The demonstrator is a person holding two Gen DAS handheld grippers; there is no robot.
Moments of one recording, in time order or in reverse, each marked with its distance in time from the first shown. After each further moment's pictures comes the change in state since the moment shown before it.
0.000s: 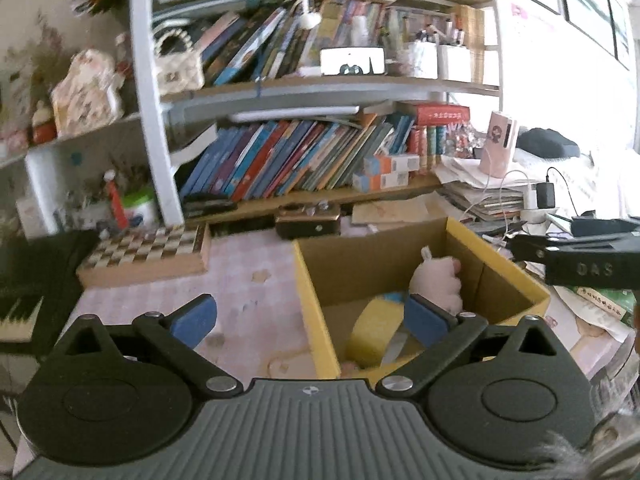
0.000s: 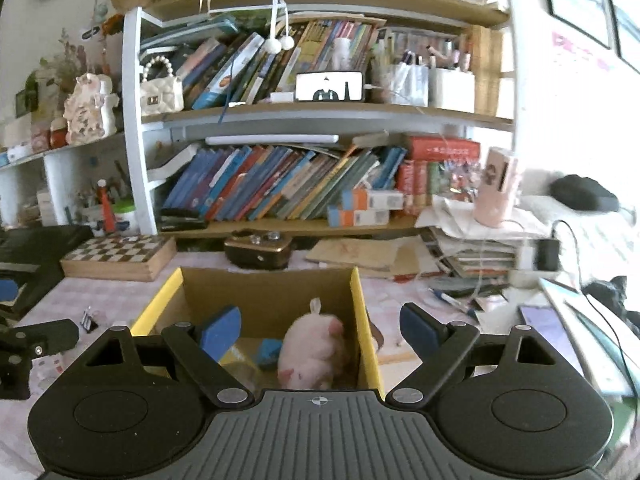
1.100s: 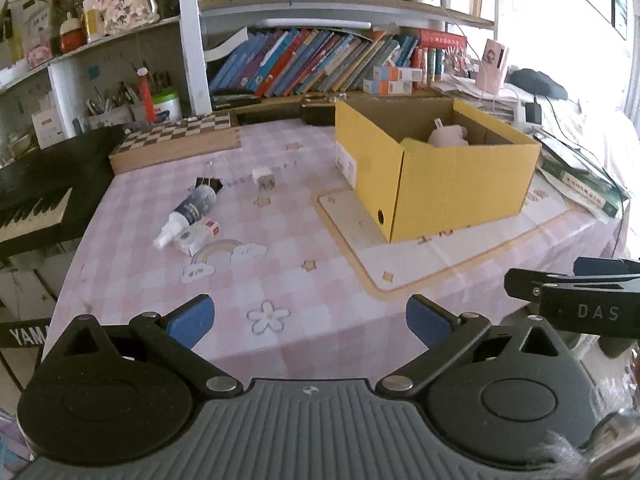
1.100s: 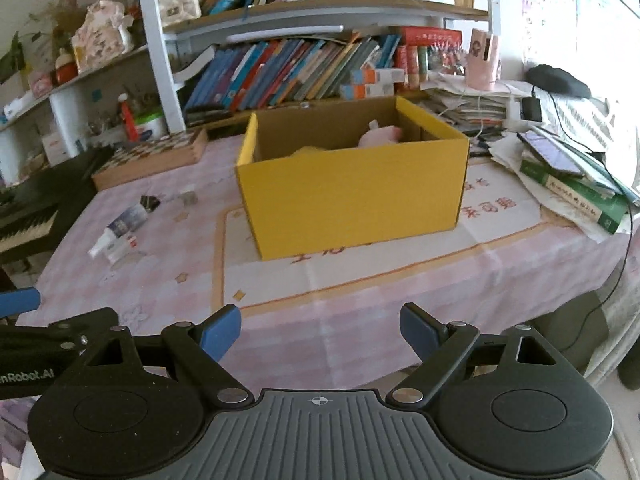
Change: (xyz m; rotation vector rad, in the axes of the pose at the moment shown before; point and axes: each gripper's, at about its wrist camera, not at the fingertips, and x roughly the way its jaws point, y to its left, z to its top) left arm -0.080 0.087 -0.122 0.007 0.203 -0.060; right arm -0.092 0.127 -0.119 0.136 0.265 -0.058
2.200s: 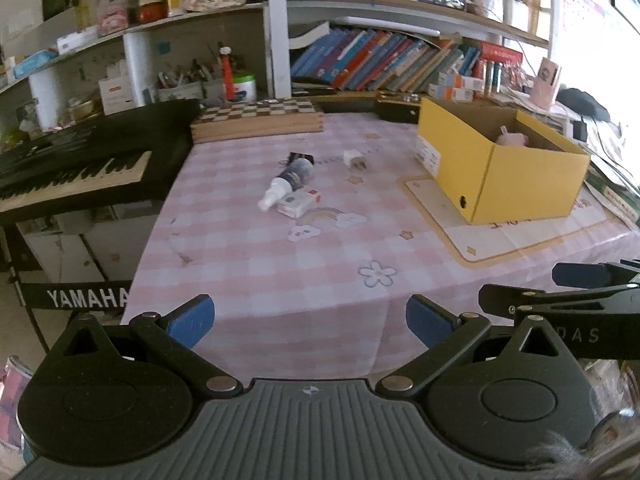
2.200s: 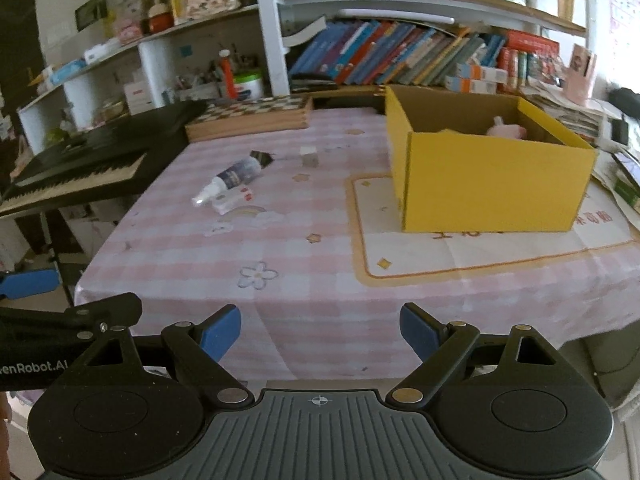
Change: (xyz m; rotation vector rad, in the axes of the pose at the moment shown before) left arm -0.040 0.084 -0.036 -0.108 -0.001 0.116; right arm -0.003 0.100 -0.020 -0.153 0.051 0.175
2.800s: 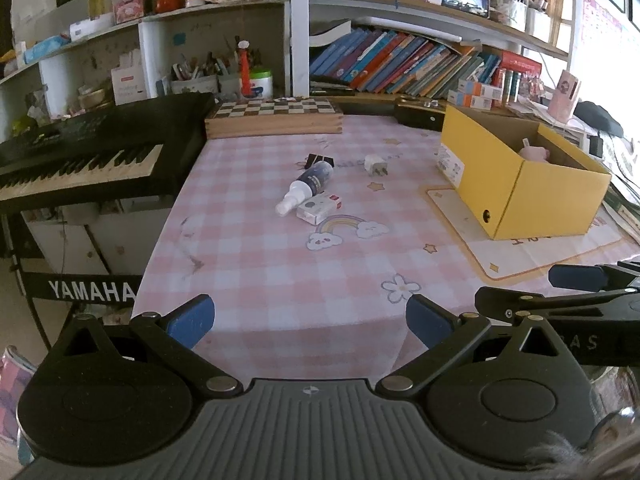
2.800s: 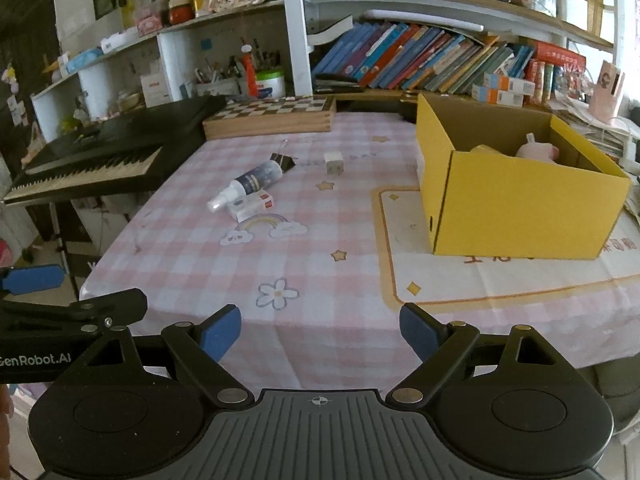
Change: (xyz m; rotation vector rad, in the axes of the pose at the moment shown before) left arm 0.024 0.014 0.012 -0.046 0.010 0.017; right arm 0.024 0.014 0.016 -0.048 0.002 0.031
